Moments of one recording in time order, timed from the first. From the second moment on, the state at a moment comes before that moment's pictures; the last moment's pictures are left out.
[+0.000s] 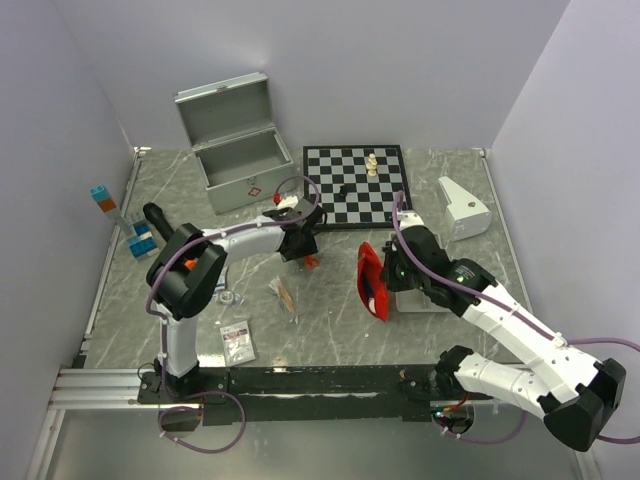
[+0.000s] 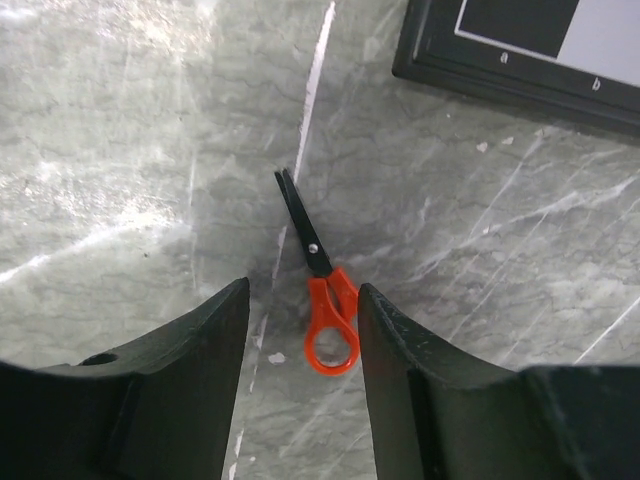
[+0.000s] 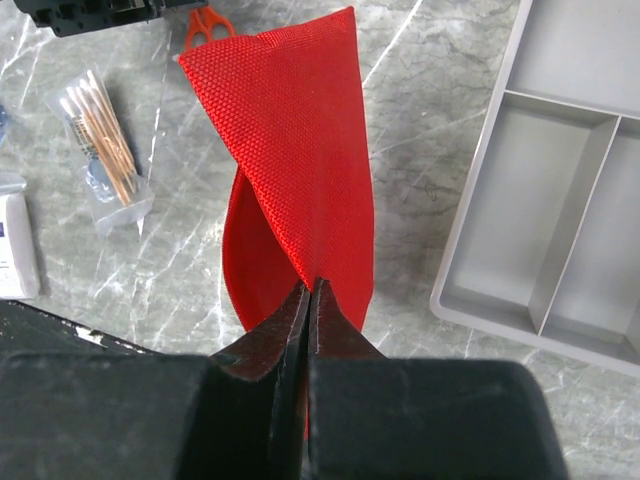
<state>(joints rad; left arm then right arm) -0.70 1.94 1.32 -0.48 -0.30 -0.93 0.69 0.93 0.89 -0.75 0.16 0.48</state>
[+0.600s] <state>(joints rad) -0.75 2.02 1.42 -0.57 -0.41 -0.91 0.69 0.93 0.87 -0.75 0.16 0.49</state>
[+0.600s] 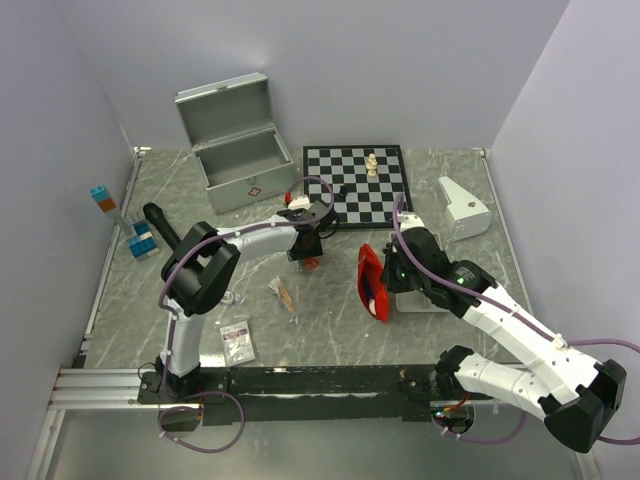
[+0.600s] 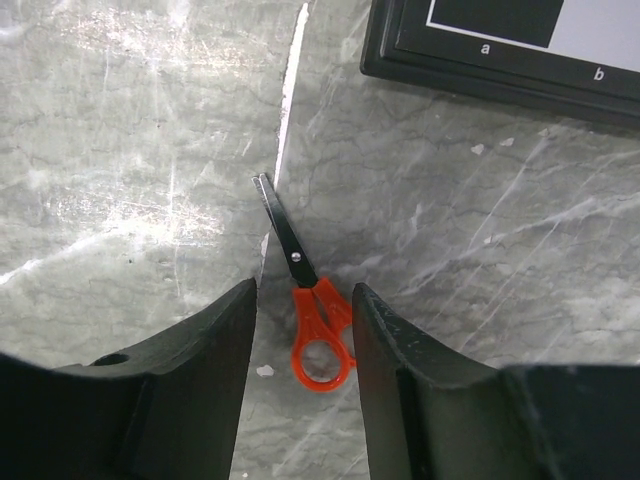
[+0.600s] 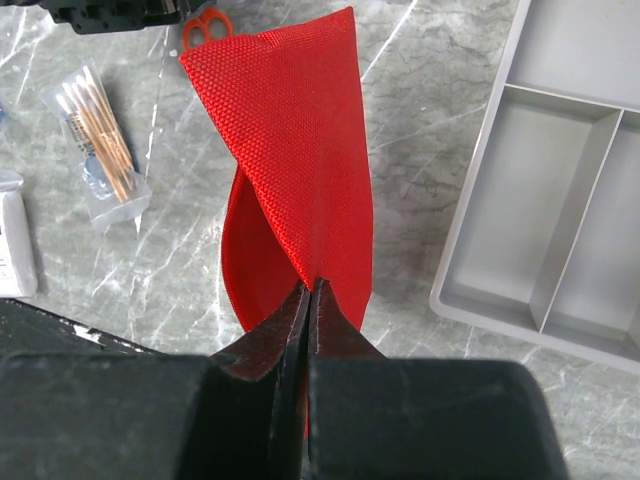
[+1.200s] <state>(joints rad) -0.76 1.99 1.36 -0.54 -0.42 -0.86 0.69 0.89 0.86 -0.75 0.16 0.49</state>
